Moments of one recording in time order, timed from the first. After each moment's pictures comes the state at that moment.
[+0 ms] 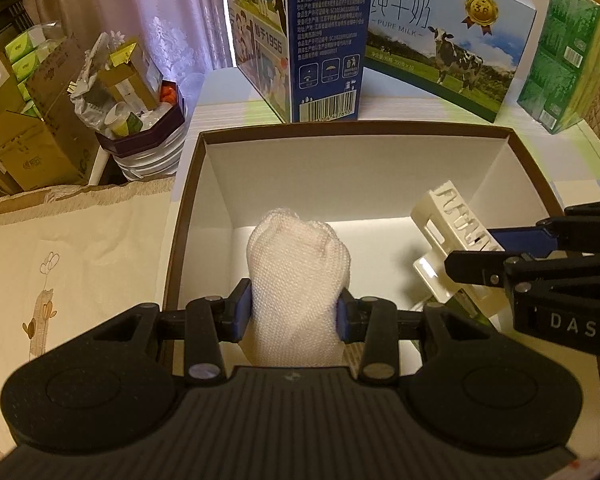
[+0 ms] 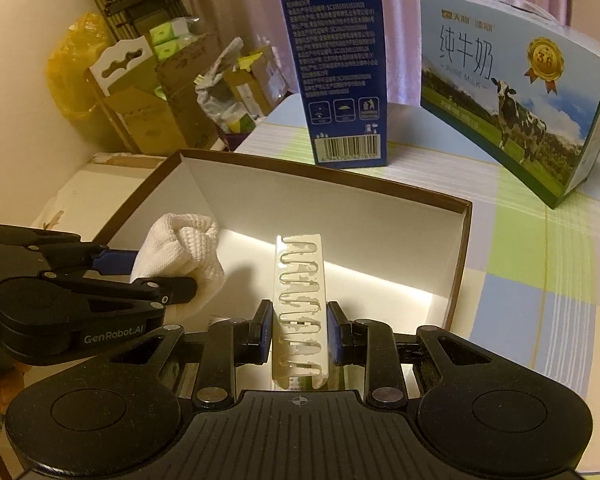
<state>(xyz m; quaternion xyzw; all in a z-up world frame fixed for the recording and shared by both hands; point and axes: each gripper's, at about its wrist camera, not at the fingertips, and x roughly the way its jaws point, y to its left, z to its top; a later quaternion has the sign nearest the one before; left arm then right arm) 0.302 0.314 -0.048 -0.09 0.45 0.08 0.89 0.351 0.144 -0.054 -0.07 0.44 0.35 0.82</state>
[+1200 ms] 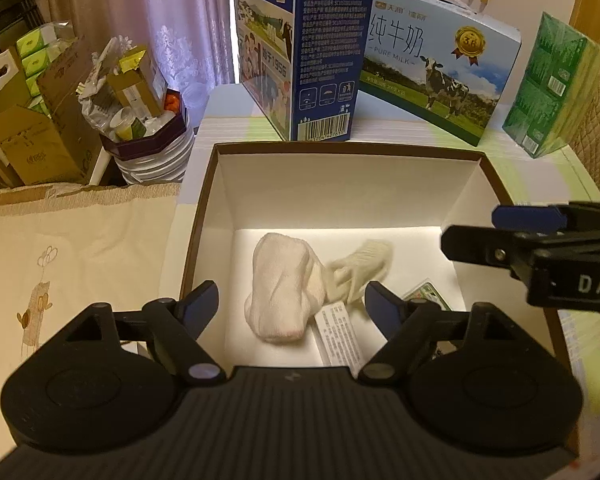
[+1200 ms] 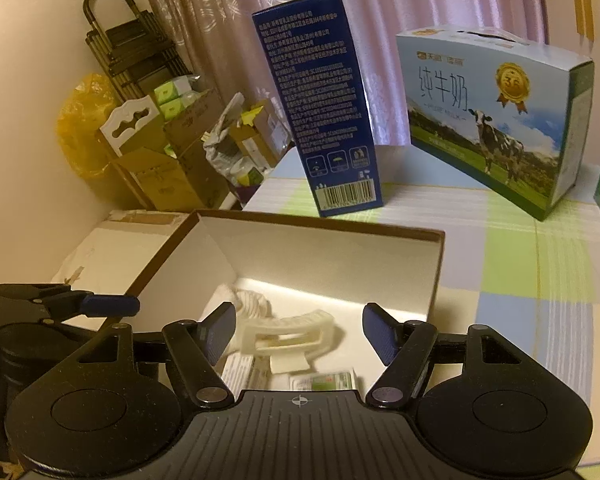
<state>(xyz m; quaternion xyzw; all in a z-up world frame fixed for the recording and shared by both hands) 0.266 0.315 -0.020 -0.12 0.42 0.08 0.90 0.337 0.113 -0.023 0.01 0.40 0.37 0.84</state>
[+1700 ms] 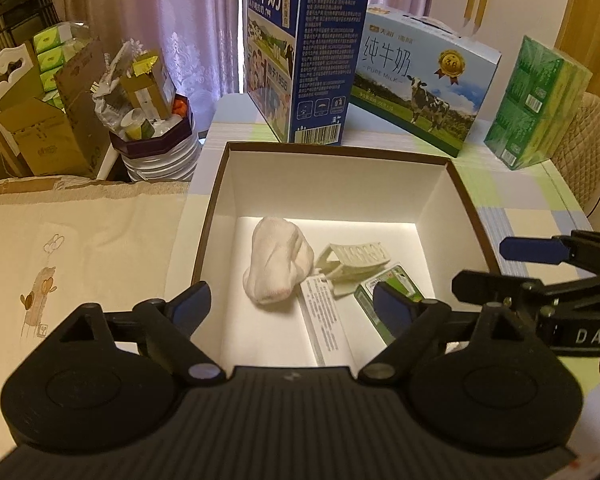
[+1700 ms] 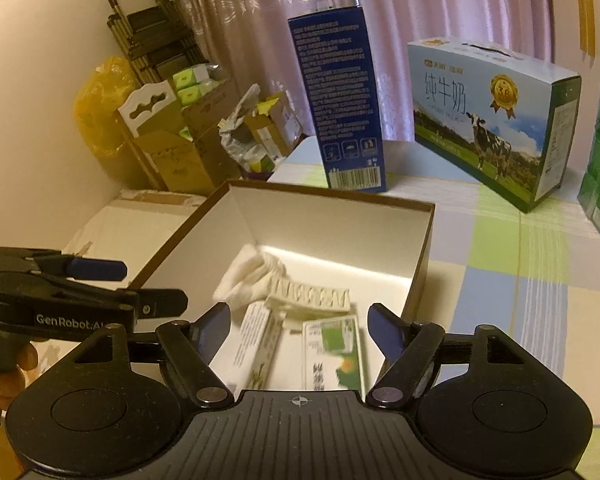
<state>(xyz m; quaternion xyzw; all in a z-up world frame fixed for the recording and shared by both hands) 0.211 0.300 0.011 -0.14 0.40 0.09 0.90 0.280 0.087 -0.003 -0.03 0.39 0.38 0.84</state>
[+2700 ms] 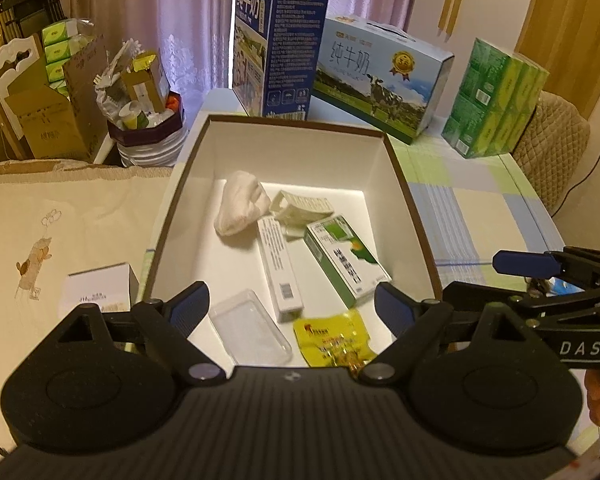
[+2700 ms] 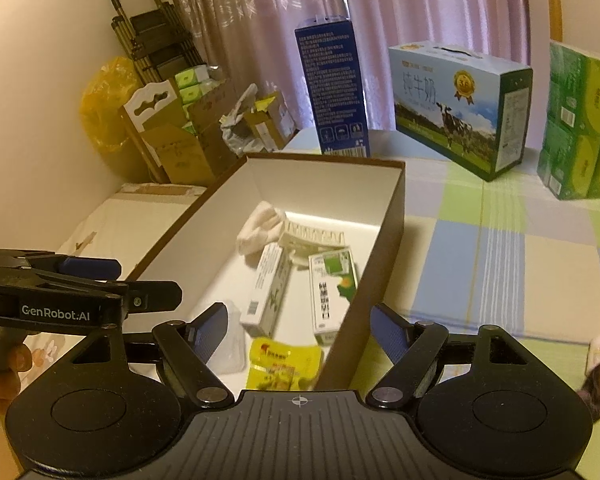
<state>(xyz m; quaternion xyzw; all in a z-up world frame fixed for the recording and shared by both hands) 0.118 0.240 0.035 -0.16 0.38 0.08 0.91 0.185 0.027 0.019 -0.03 0.39 0.36 0.85</state>
